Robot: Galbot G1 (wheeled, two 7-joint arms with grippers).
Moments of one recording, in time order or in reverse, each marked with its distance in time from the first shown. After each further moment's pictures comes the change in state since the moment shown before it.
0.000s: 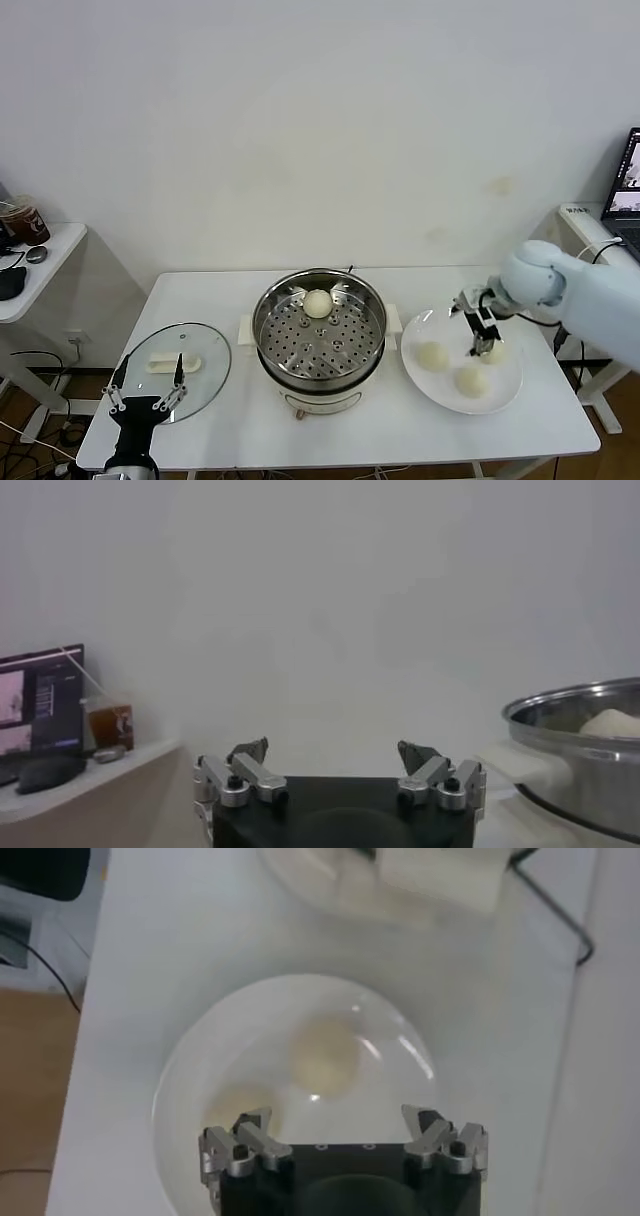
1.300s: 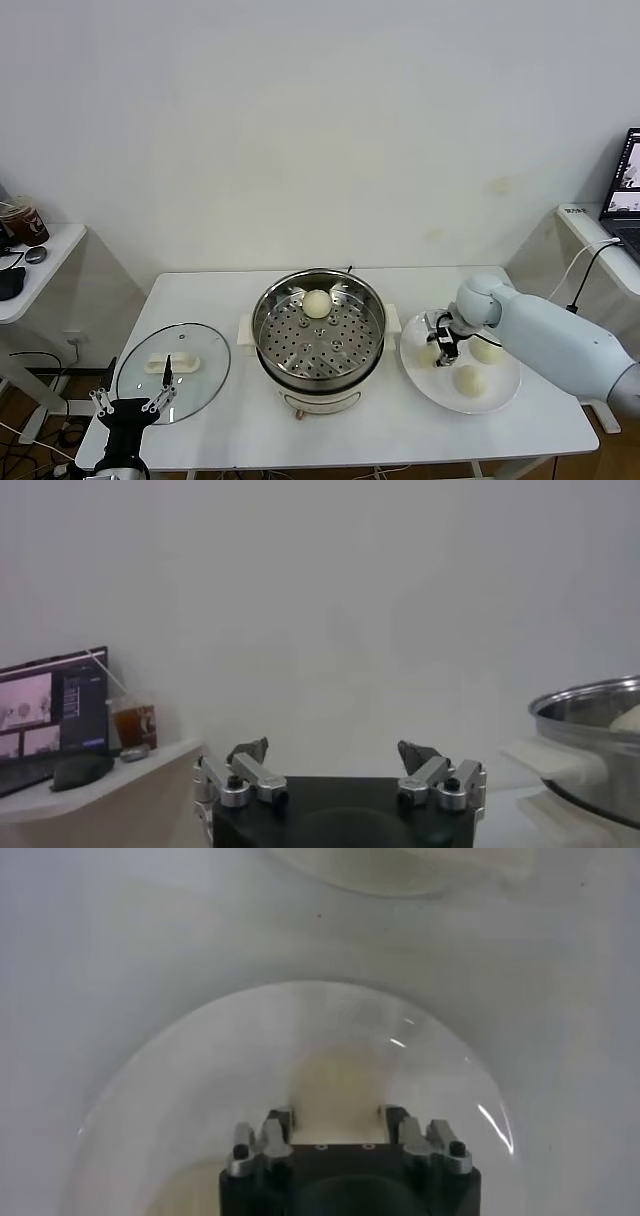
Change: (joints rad) left arm 0.000 -0.006 -0.028 0.005 -0.003 -0.001 -0.001; right arm -0.225 0.240 0.168 -0.271 -0.126 0.047 -0.008
